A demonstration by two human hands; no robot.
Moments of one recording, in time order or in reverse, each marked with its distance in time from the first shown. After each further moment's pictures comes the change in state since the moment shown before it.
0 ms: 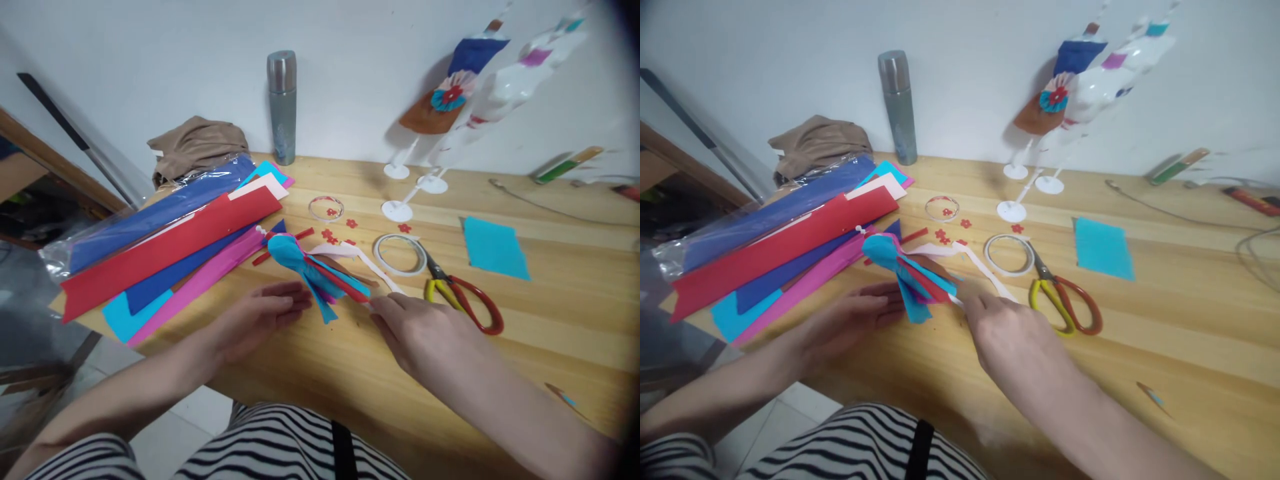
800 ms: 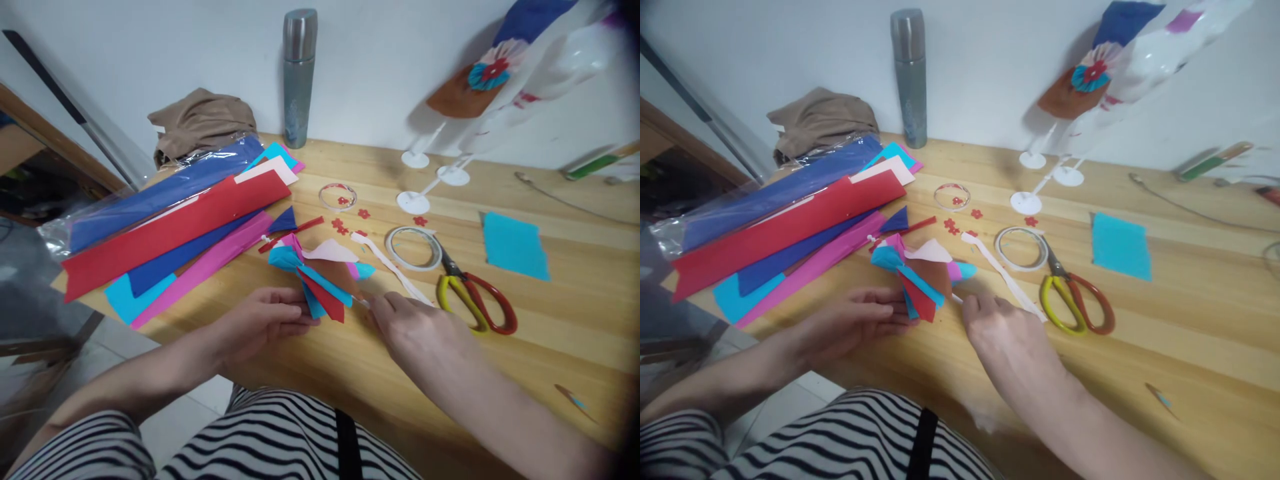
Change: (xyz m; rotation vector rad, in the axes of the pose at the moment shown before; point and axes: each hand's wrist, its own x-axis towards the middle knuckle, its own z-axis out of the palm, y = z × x) left_hand -0.017 0.006 0.010 -0.166 0.021 -0.322; right_hand 0.001 -0.019 0.012 -0.188 -0.129 0.018
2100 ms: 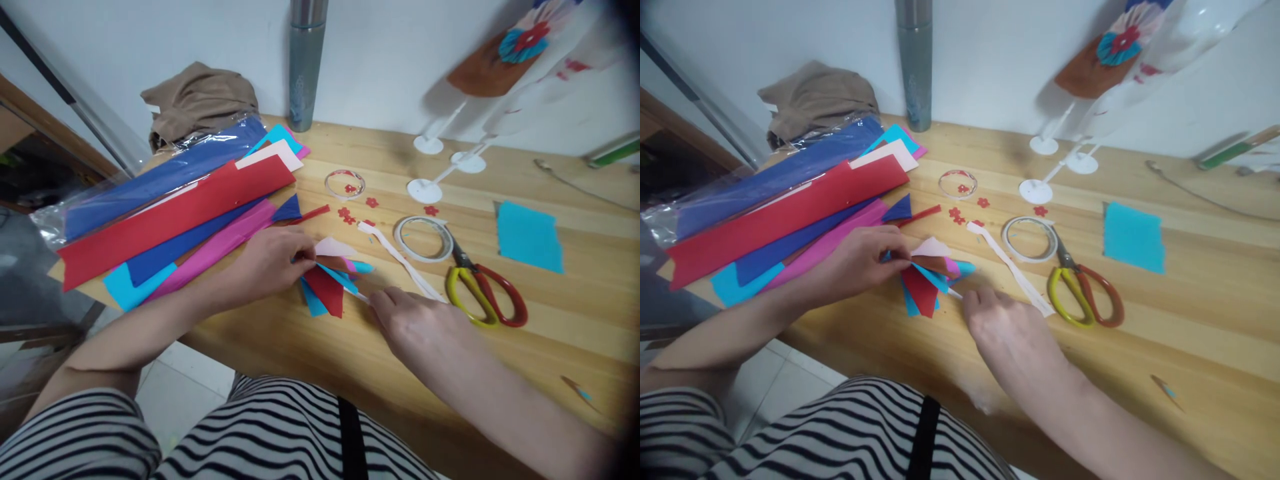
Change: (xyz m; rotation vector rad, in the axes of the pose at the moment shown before) left_hand 0.029 0.058 -0.002 1.487 0.207 0.677; right_hand 0.003 -0.003 0.000 0.045 -0.051 -0.088
